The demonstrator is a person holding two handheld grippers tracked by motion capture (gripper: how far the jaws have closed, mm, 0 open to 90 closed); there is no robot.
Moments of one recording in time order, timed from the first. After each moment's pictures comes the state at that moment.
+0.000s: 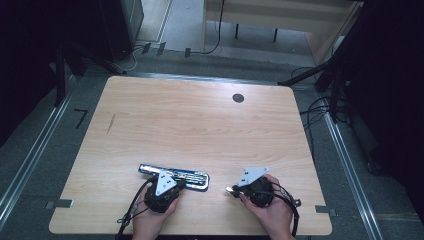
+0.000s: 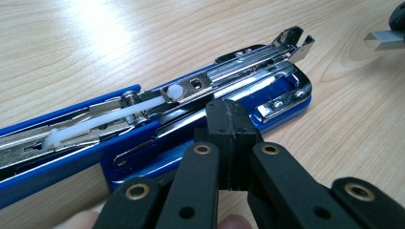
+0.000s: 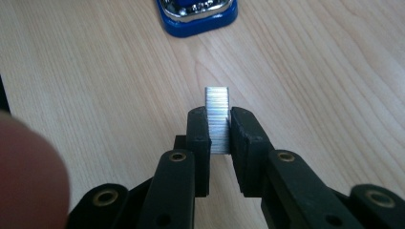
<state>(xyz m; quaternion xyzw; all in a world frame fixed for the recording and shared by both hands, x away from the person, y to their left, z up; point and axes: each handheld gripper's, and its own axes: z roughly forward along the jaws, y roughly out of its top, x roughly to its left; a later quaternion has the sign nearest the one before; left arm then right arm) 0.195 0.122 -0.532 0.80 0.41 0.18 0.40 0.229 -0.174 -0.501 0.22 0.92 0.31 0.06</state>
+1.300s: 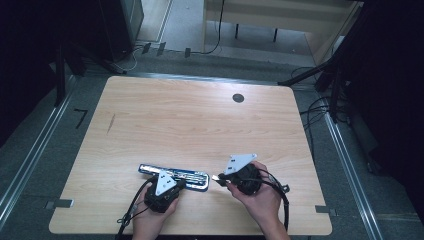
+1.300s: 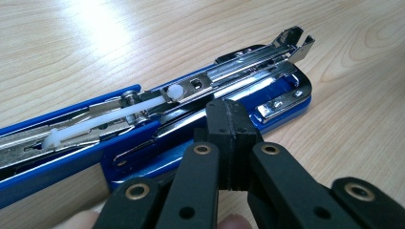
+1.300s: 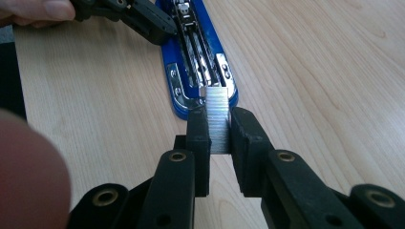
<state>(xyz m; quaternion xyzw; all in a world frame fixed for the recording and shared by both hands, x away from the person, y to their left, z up) 0.195 0.122 -0.532 0.80 0.41 0.18 0.40 0.248 -0.136 -0.465 0.18 0.92 0.34 0.07</state>
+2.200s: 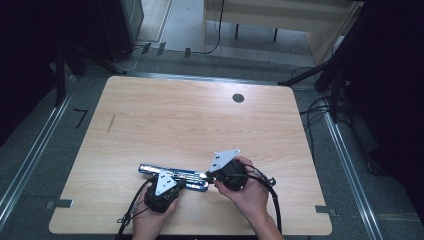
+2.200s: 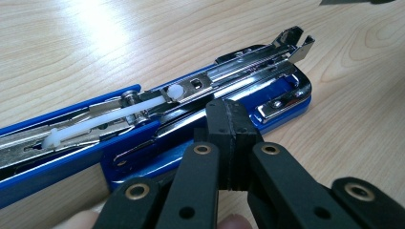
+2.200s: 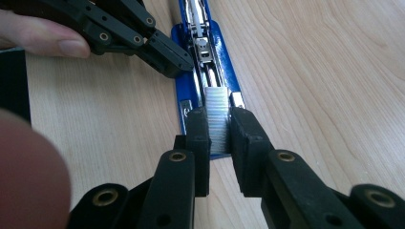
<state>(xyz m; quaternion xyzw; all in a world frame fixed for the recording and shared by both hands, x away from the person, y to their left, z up) 0.195 0.122 -0.532 0.80 0.41 0.18 0.40 0.256 -0.101 -0.459 0.15 0.93 0.33 0.06</state>
